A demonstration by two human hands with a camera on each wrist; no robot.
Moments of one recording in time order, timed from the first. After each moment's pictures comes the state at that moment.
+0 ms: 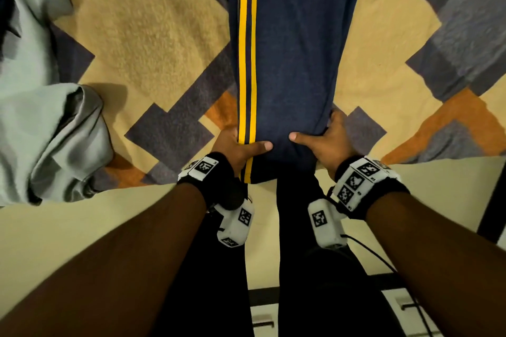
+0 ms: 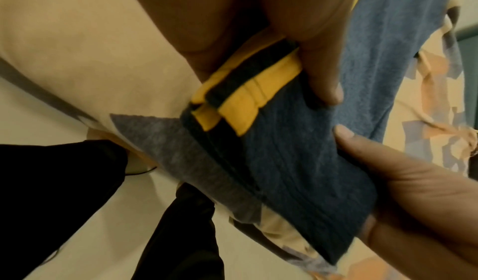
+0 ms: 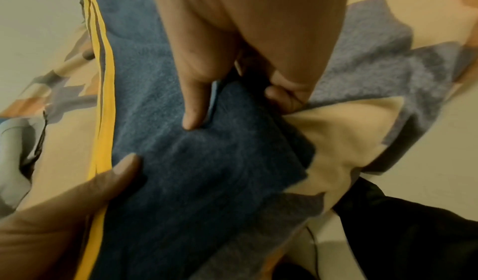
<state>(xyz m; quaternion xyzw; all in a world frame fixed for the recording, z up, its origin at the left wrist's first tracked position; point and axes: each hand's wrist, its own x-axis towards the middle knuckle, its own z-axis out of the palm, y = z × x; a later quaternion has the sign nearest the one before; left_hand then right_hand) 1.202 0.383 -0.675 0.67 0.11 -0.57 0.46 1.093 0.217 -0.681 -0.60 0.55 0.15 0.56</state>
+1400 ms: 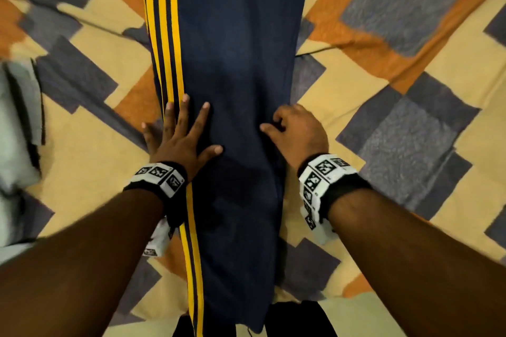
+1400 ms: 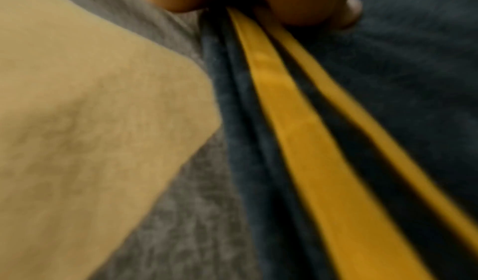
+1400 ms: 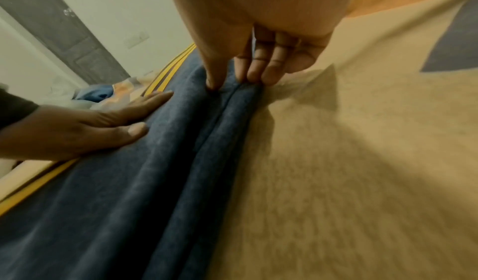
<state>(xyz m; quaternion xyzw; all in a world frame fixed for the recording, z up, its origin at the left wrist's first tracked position) 1.386 0.209 -0.716 0.89 -0.28 -0.35 -0.04 1.270 0.009 -0.708 -0.89 0.31 0.12 0.31</state>
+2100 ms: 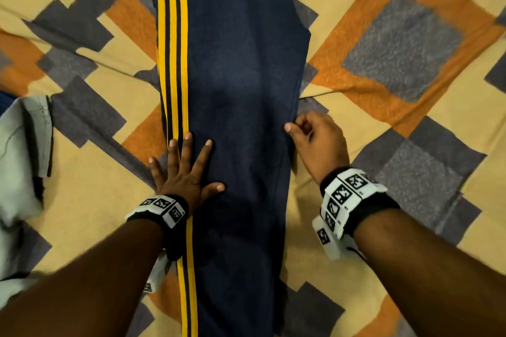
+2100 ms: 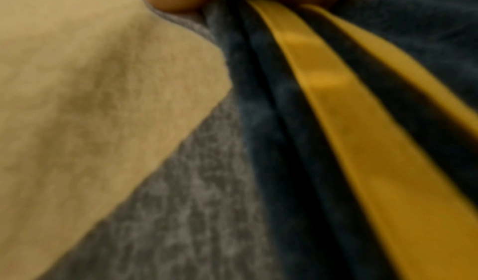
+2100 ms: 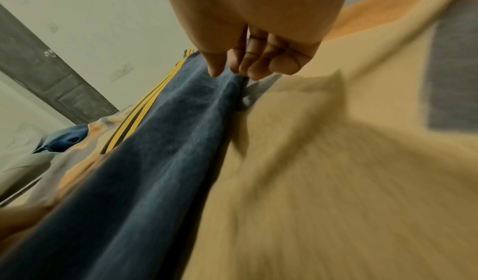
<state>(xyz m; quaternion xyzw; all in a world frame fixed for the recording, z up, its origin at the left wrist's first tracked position) 1.395 0.210 -0.729 0.87 -0.25 -0.41 -0.05 1.295 -0.034 -0.708 -0.85 0.36 -0.03 0.39</state>
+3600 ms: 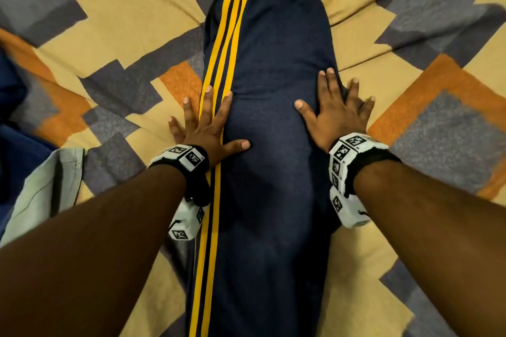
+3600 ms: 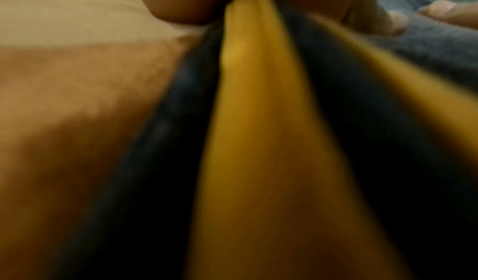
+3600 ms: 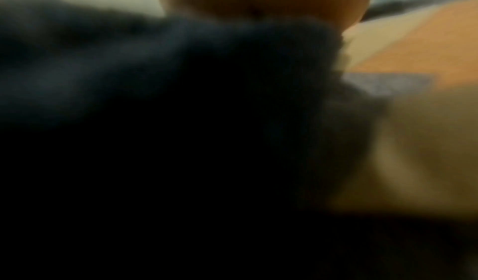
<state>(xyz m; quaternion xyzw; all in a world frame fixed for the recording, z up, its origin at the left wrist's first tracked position) 1.574 0.126 -0.743 0.92 -0.22 -0.32 0.06 1.479 -0.105 -0.735 -0.94 0.29 0.15 0.12</state>
